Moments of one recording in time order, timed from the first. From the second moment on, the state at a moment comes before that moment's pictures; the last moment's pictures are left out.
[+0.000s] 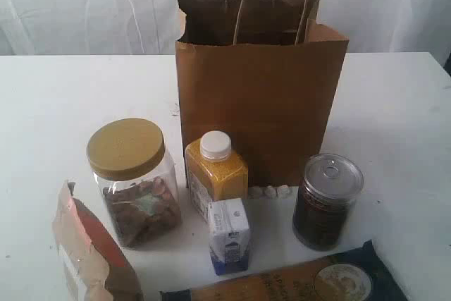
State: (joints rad) left arm 0.13 0.00 0.01 -0.10 0.52 0.18; right arm 0.04 0.01 0.00 0.10 0.34 0.04
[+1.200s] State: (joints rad) left arm 0.13 0.00 0.01 -0.10 0.52 0.18; right arm 0.04 0.00 0.00 0.10 -0.79 0.43
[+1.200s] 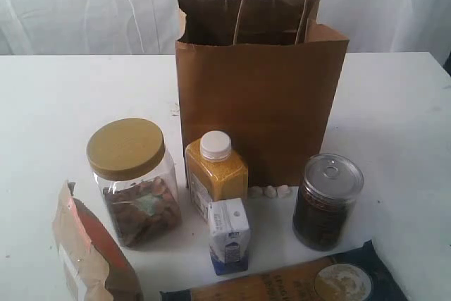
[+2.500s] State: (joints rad) left arm 0.13 0.00 0.01 -0.10 0.52 0.18; right arm 0.04 1.18 -0.77 0.20 0.73 -0.31
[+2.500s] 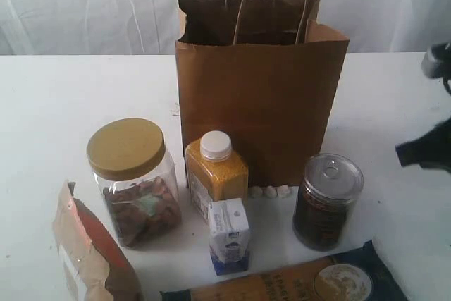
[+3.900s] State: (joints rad) left arm 0.12 0.00 0.01 -0.10 0.52 0.18; right arm 0.48 1.18 -0.84 0.08 0.81 -0.31
